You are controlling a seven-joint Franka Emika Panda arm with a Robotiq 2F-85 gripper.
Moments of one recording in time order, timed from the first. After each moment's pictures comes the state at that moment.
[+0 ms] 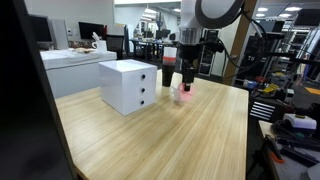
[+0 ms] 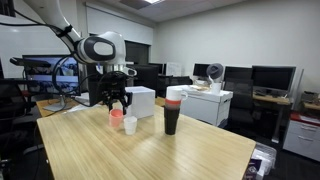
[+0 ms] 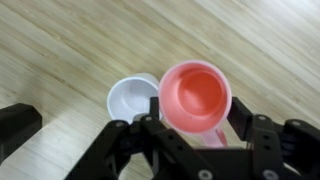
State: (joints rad) arm -0.08 0.03 -0.09 -2.36 -0.13 2.37 -0.52
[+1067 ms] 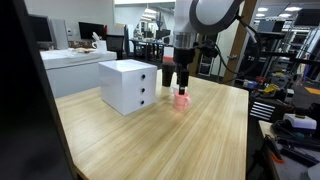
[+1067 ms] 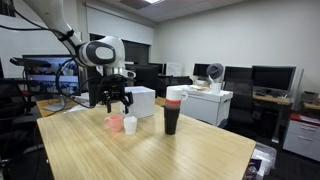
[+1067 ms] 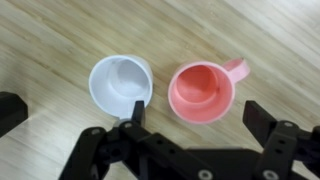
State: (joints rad) arm -0.07 0.08 -0.06 -2.34 -0.13 2.41 -0.46
